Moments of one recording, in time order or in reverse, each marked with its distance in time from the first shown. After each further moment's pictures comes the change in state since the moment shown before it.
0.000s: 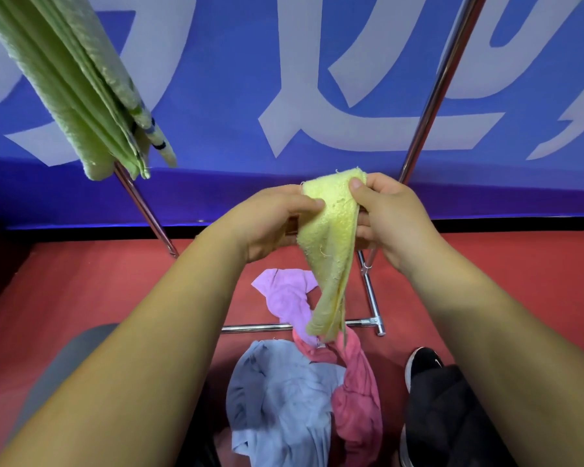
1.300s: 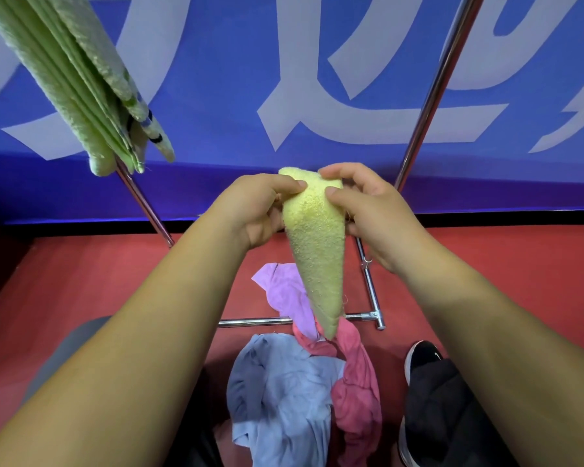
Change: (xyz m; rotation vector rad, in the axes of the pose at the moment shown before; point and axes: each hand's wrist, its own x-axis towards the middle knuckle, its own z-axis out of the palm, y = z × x) left_hand 0.004 0.005 -0.009 -0.356 0.206 -0.020; right_hand -0.009 0.005 0.010 -0.064 -0.158 -0.137
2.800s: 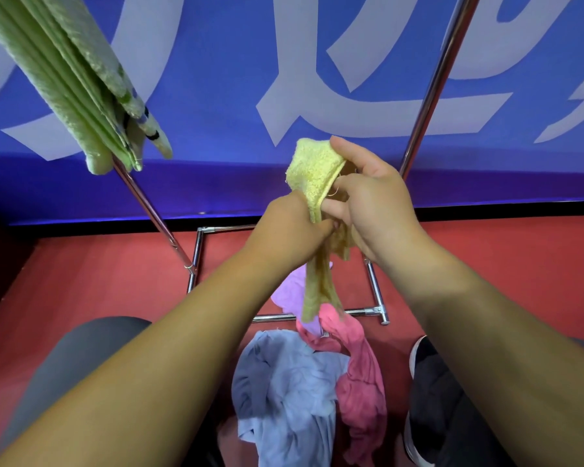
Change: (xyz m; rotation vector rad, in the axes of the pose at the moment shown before) left_hand -0.018 -0.044 0.026 1.206 0.178 0.415; right_hand -0.010 -0.022 0.026 0.334 0.230 0.100
